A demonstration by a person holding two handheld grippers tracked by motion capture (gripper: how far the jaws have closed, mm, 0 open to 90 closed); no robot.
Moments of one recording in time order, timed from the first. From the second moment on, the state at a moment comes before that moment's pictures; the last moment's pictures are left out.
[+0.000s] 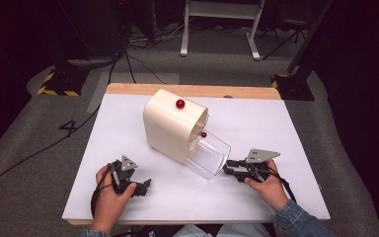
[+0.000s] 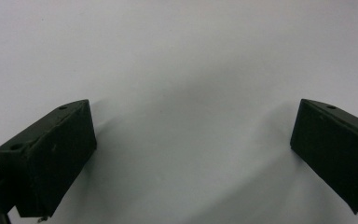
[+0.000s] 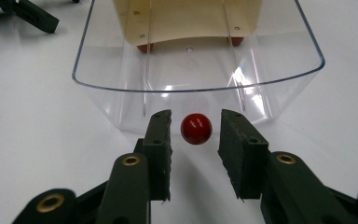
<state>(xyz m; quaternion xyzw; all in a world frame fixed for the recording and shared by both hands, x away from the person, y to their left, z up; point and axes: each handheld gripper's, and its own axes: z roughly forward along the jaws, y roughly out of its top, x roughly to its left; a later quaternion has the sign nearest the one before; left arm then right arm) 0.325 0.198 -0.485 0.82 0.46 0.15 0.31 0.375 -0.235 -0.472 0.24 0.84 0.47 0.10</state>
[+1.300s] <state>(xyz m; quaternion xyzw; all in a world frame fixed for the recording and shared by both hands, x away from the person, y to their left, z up) 0.324 0.198 -0.485 0.82 0.46 0.16 0.31 0.402 -0.189 -0.393 0.20 0.81 0.54 0.12</state>
